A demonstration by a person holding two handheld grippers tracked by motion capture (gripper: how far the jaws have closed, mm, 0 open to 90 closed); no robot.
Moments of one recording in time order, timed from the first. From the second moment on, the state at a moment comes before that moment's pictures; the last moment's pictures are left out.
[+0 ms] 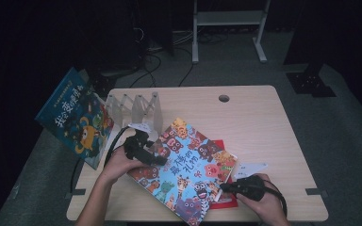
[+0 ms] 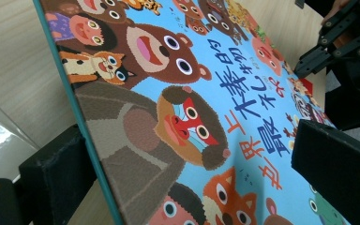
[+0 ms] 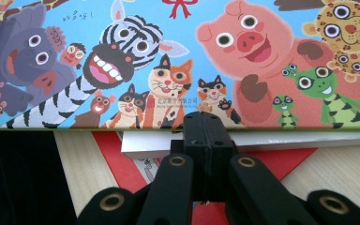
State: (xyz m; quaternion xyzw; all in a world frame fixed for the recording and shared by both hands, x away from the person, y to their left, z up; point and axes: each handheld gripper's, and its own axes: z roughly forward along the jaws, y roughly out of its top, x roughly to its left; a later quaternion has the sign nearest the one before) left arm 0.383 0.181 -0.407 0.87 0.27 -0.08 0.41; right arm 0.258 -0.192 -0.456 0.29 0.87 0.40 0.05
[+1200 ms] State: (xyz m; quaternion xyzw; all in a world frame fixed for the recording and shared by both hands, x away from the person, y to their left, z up) left arm 0.401 0.180 -0.338 0.87 0.30 -0.06 0.38; right arm 0.280 -0.169 -0.453 0.26 0.88 0.39 0.06
